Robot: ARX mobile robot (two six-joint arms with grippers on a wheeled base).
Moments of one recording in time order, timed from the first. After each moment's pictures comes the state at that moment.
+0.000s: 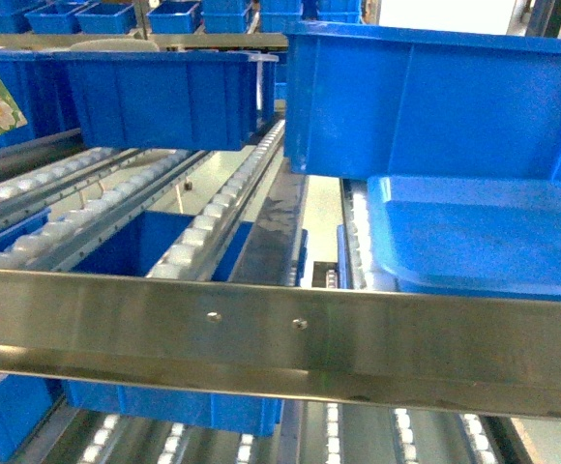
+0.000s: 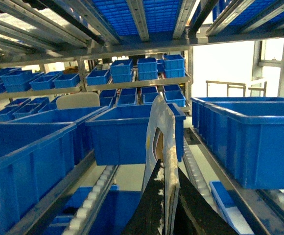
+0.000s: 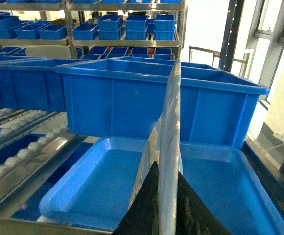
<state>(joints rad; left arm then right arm) -0.16 0.86 0.40 0.65 -0.15 0.11 0.21 0.52 0.31 0.24 0.15 0.04</state>
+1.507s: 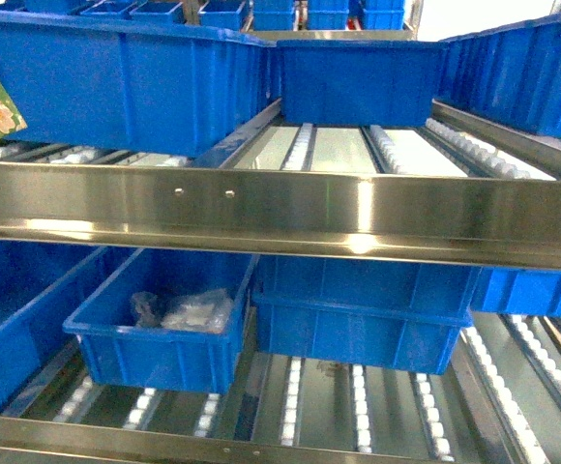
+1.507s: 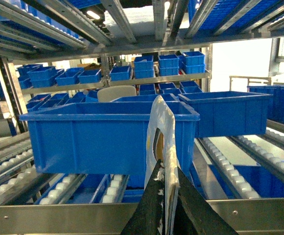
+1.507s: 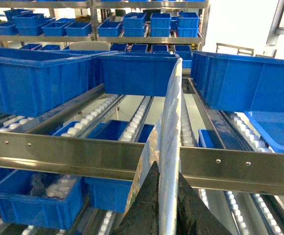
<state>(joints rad) -0.16 0.85 0.40 0.65 -0.15 0.11 0.21 0.52 0.31 0.23 0.15 0.04</state>
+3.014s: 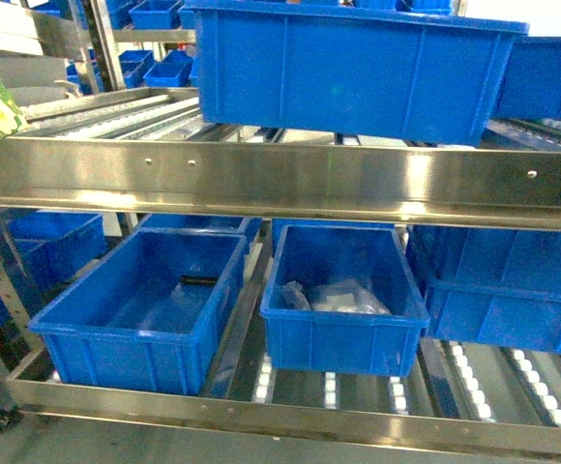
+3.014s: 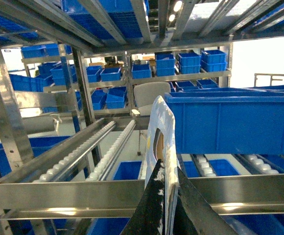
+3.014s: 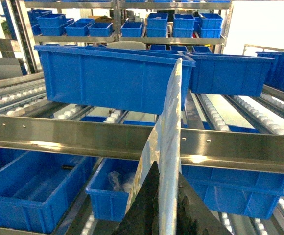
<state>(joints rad) -0.16 0.85 0.40 0.65 -0.15 0.11 0.21 0.52 0.31 0.24 0.15 0.04</state>
